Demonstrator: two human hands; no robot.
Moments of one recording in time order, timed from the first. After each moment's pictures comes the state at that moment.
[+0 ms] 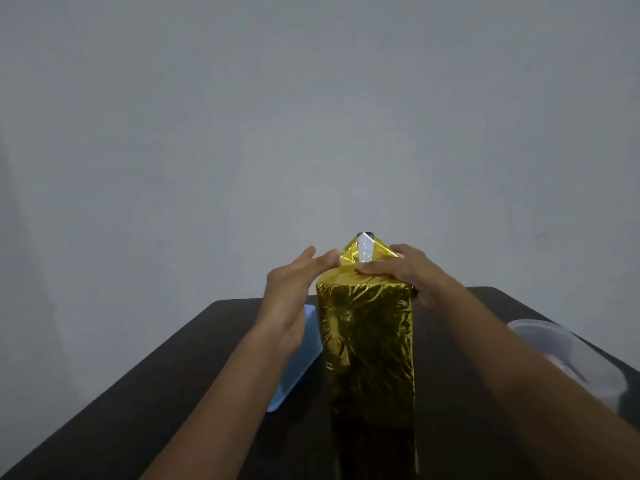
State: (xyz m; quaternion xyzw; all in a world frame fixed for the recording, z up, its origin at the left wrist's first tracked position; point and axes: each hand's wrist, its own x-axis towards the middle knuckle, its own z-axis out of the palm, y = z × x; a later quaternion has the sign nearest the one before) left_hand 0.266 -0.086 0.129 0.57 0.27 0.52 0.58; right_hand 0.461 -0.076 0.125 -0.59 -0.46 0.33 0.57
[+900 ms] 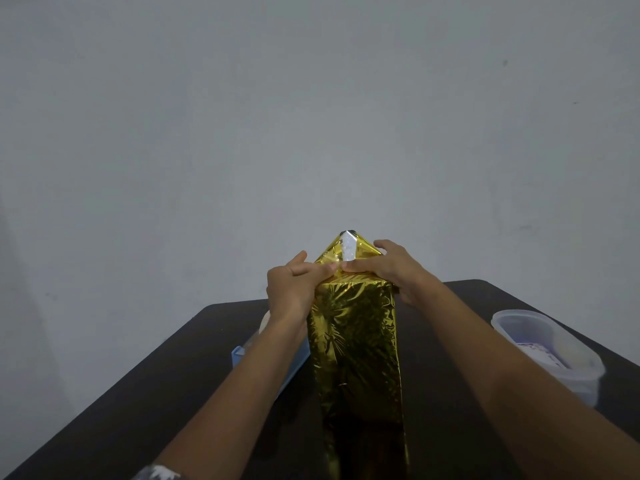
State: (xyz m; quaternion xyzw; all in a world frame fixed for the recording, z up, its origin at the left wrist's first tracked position) left_hand 0.296 -0.065 0.114 0.58 0.34 0.58 0.47; right_hand 0.452 -0.078 0.125 -0.61 -0.44 0.30 0.58
